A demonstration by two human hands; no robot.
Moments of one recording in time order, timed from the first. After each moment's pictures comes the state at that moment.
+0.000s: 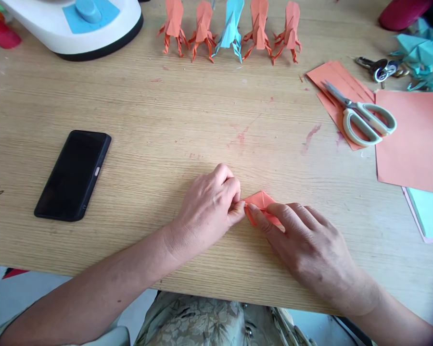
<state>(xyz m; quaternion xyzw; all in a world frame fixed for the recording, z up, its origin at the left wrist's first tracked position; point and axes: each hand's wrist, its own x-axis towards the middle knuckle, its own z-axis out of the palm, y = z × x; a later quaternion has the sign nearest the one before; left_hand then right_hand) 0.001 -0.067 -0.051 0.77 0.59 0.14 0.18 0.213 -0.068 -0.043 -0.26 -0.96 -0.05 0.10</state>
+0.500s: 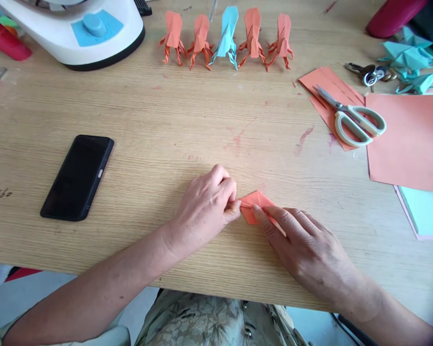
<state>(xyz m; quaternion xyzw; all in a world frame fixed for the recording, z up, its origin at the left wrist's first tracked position) 0.001 -0.068 -0.052 0.79 0.58 0.14 0.14 0.222 -0.074 -0.042 -0.25 -0.96 -0.03 0.10</state>
